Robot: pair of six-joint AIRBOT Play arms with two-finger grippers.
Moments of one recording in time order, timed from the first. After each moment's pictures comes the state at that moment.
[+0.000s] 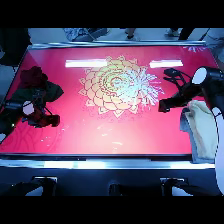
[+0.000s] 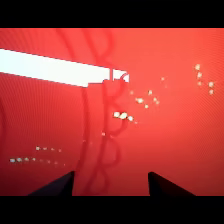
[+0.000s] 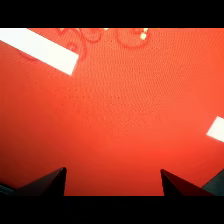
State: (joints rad) left arm -0.10 -1.18 1.00 1.65 -1.26 -1.80; right arm -0.03 -1.39 1.43 -1.41 1.46 1.16
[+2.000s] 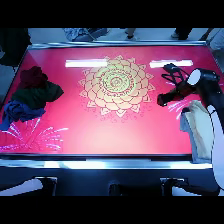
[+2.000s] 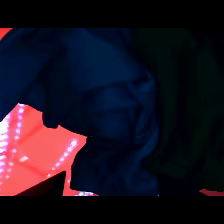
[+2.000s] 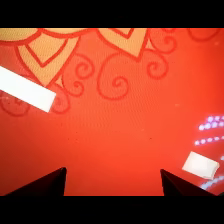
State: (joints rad) left arm 0.77 -1.36 1.27 1.20 -1.03 -1.83; right arm -0.03 -1.44 1.43 -1.42 1.24 1.11
